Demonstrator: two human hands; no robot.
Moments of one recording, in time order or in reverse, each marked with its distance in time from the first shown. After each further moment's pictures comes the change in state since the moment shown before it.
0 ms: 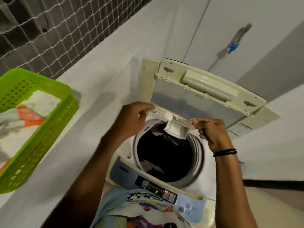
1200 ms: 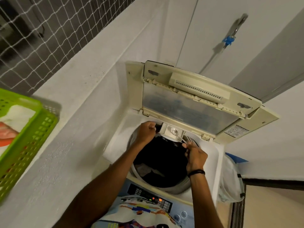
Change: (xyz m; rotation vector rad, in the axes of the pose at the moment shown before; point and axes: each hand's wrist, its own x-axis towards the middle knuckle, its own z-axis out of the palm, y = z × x) left_hand 0.041 -0.076 0.173 -0.098 -0.158 -0.608; right_hand 0.038 0.138 0.010 0.433 0.431 0.311
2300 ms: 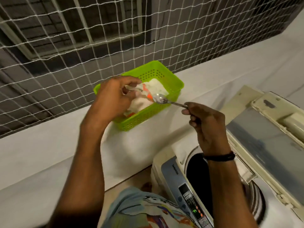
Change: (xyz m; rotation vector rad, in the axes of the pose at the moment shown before) left_hand -0.284 -0.039 -0.357 0.187 0.812 0.176; right_hand -0.308 -0.058 0.160 -0.217 -1.162 -0.316
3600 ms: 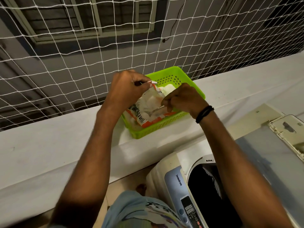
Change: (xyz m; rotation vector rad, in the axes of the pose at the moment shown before) left_hand 0.049 -0.055 -0.001 -0.051 0.165 0.089; right_hand 0.089 -0.019 0.125 -1.242 -0.477 -0.114
